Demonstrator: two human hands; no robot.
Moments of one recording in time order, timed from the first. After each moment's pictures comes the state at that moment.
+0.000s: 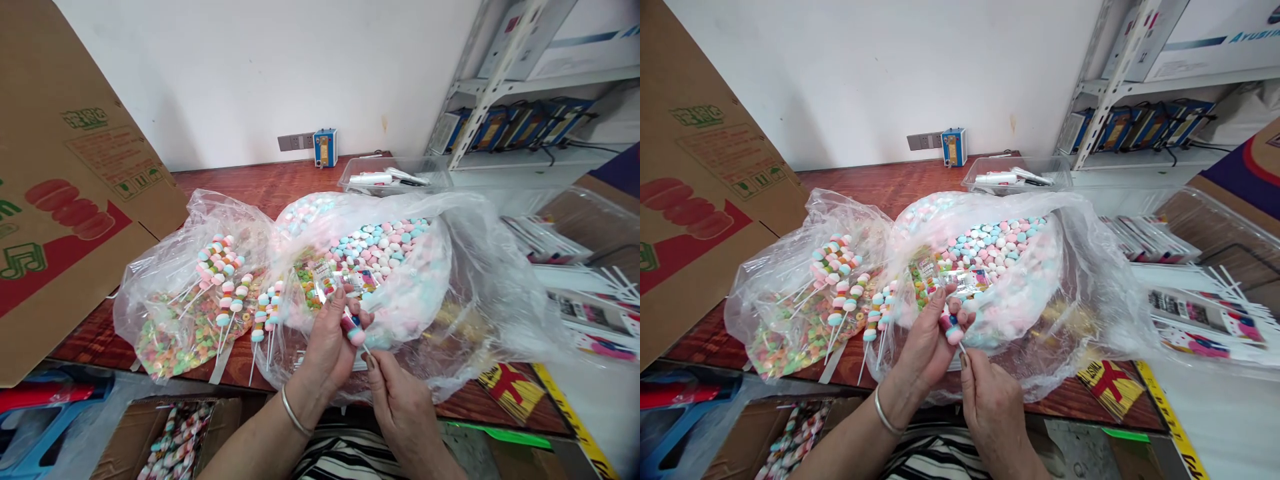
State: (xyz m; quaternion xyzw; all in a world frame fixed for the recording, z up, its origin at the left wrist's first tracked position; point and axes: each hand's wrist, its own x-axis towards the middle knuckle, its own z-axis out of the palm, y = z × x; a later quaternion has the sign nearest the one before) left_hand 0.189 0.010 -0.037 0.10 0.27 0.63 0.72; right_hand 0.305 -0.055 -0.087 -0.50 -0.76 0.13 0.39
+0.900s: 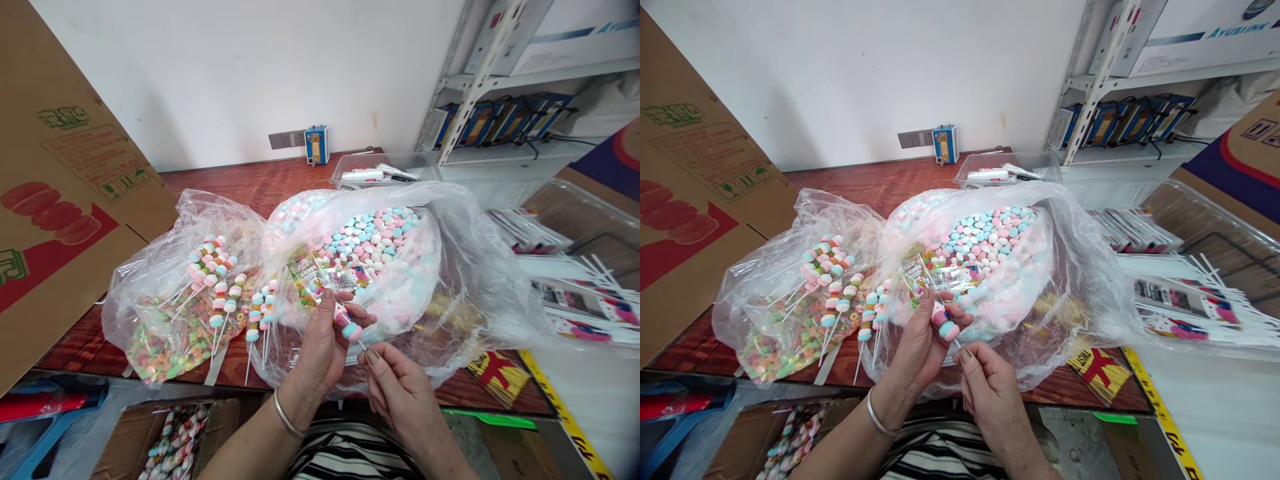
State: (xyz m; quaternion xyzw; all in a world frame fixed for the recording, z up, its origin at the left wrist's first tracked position) left_hand 0.189 0.000 -0.039 0.15 0.34 0.60 0.71; right_hand 0.305 -0.061 -0.082 -0.44 -0.44 0.65 0.44
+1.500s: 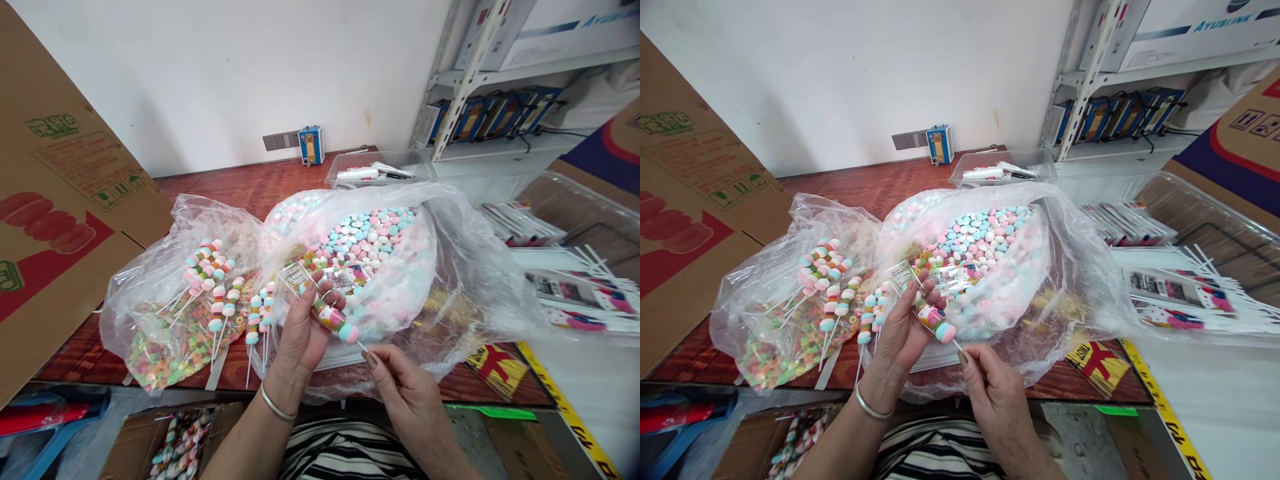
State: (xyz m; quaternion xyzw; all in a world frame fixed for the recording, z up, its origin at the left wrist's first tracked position) left_hand 0.163 0.016 -0.033 0.10 0.30 0.64 0.70; right_hand 0.315 -0.062 -0.067 -0.52 -0.62 0.41 0.43
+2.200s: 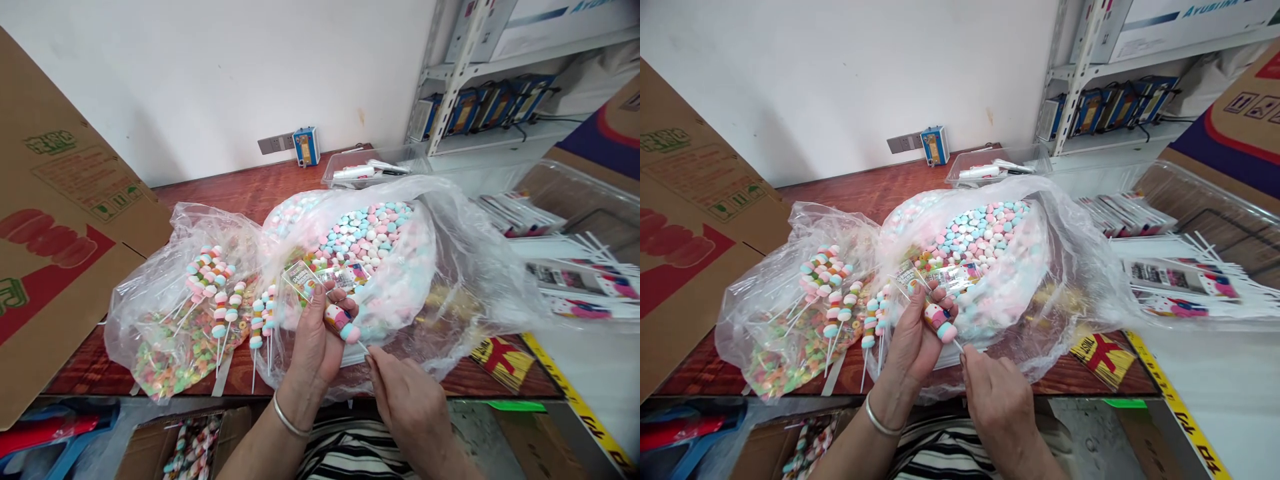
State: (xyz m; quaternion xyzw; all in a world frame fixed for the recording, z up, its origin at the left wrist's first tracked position) left_hand 0.183 0.006 -0.026 0.08 0.32 0.63 0.70; right_hand 0.309 -0.063 -0.079 -0.48 -0.77 -0.06 0.41
